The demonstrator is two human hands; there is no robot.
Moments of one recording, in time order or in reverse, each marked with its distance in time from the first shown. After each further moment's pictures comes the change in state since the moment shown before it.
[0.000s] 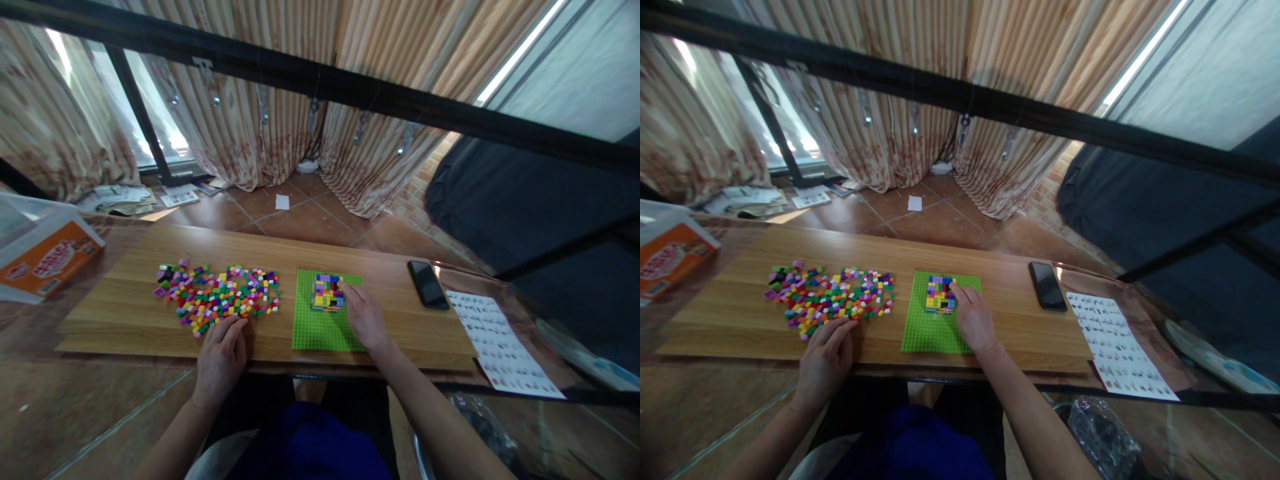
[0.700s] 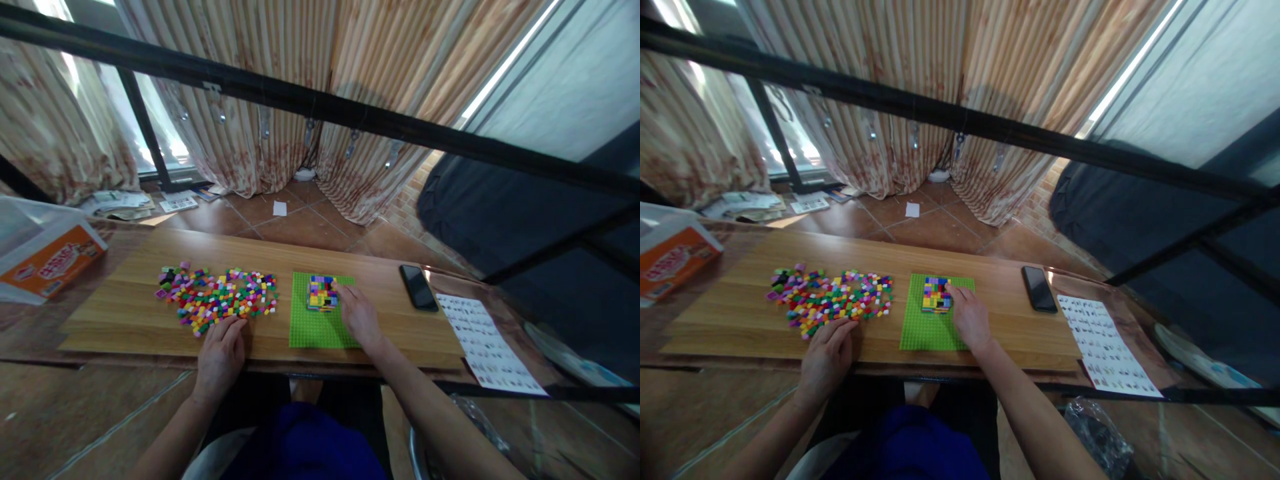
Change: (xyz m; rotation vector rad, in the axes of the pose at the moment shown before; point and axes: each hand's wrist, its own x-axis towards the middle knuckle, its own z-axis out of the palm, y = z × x) left_hand -0.003 -0.004 0.005 0.022 0.029 0.034; right_hand 0.006 -0.003 -0.006 -0.068 -0.063 0.005
